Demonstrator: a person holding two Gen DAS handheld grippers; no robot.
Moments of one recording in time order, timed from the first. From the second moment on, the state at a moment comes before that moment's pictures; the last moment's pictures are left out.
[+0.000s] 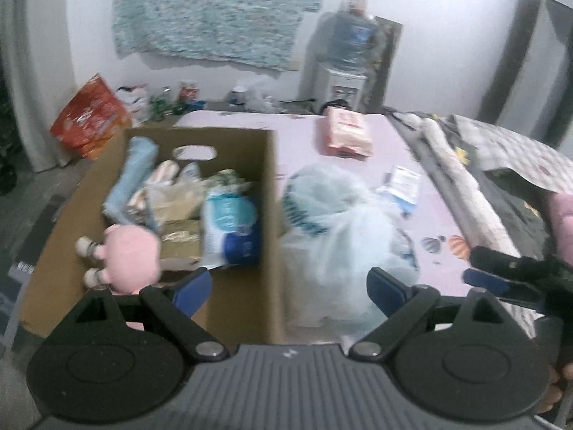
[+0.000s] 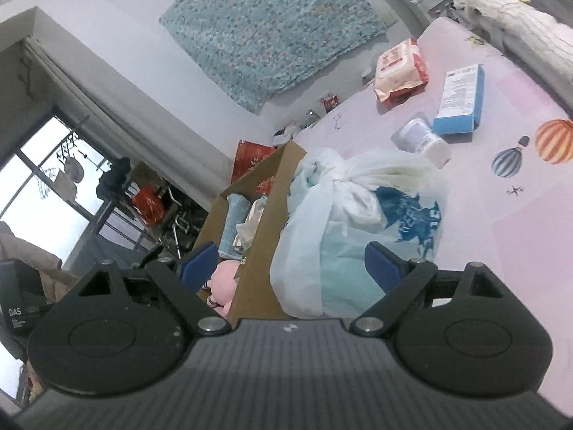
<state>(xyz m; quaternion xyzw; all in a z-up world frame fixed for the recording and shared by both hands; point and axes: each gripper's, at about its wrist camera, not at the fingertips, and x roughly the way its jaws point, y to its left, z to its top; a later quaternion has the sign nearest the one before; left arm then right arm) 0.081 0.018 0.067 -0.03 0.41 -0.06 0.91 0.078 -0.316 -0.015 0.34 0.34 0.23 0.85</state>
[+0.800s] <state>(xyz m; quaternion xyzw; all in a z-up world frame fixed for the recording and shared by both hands) 0.311 -0.091 0.034 -0.04 0.54 -0.13 0.83 0.139 -0.397 -0.064 0.39 0.33 0.15 0.85</state>
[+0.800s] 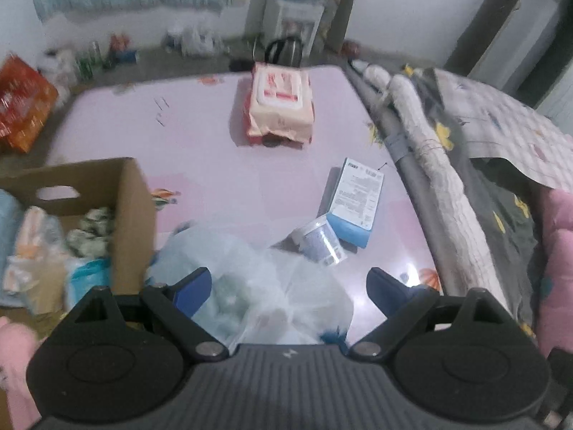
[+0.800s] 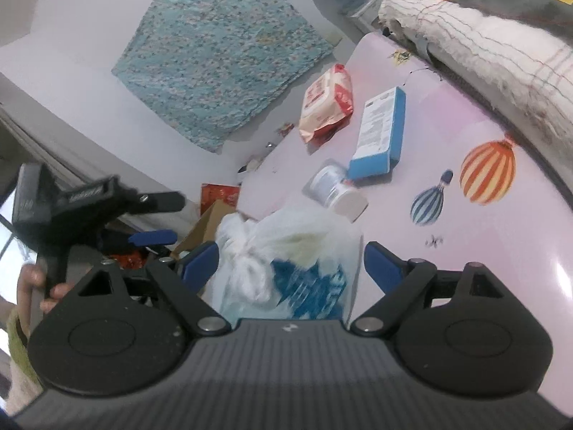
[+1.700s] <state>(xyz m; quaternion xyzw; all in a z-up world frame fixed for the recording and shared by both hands) 0.459 -0.140 -0.093 -0.05 0.65 -0.01 0.76 0.285 -0.368 -0.134 0.34 0.39 0.13 0.85</state>
